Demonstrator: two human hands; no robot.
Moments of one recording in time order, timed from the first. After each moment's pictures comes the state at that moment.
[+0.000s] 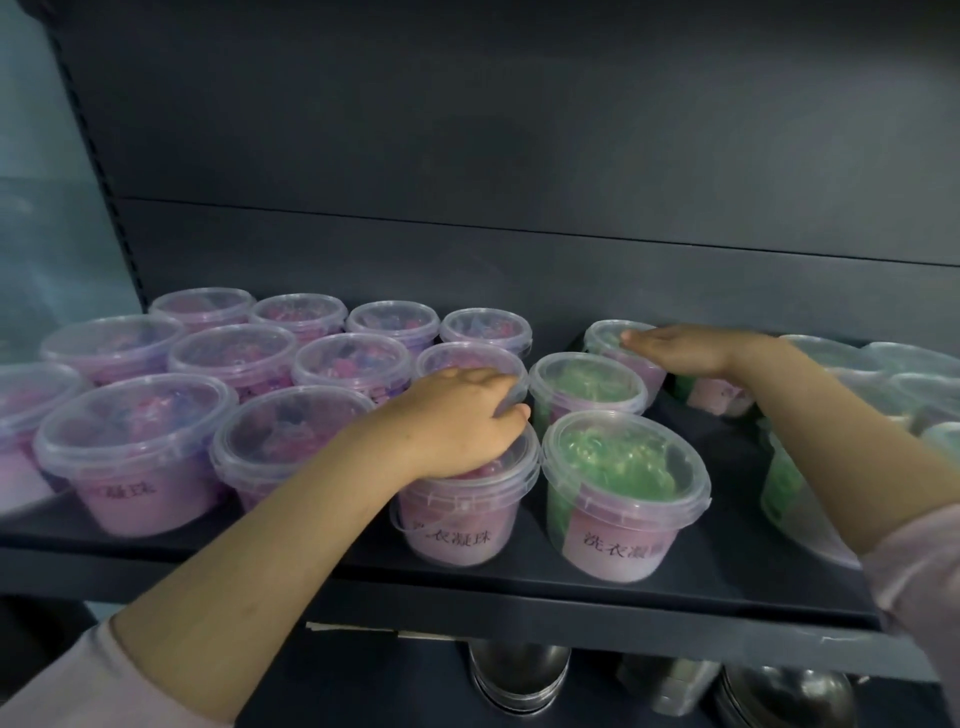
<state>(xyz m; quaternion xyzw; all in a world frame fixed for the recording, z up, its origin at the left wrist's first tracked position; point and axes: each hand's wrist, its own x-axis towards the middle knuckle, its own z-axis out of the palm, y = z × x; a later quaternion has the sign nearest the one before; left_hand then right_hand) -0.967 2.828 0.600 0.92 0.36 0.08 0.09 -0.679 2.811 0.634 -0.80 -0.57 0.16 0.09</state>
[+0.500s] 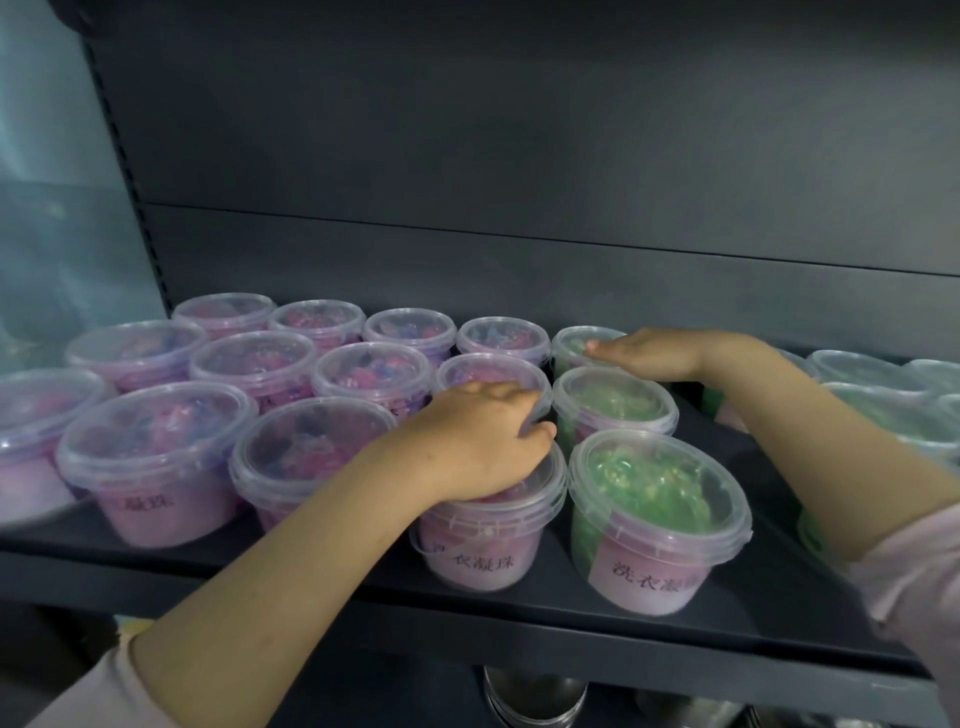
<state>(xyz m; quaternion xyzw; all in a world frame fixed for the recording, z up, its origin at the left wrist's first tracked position) -0.966 2.831 0.598 0.92 0.37 0.08 0.09 -0.716 2.849 0.635 -0.76 -0.62 0.17 0.06</state>
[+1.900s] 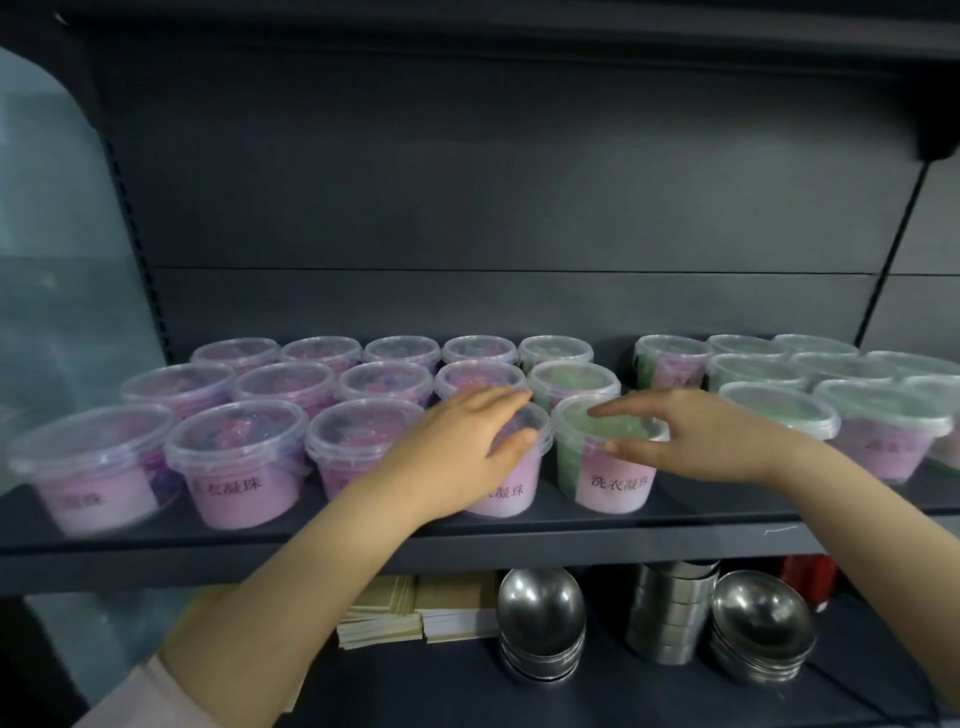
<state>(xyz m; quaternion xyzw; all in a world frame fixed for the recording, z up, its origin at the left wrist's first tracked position) -1.031 2.779 0.587 0.94 0.24 0.24 0.04 -0.807 2.651 0.621 -0.72 -0.68 0.02 0.15</state>
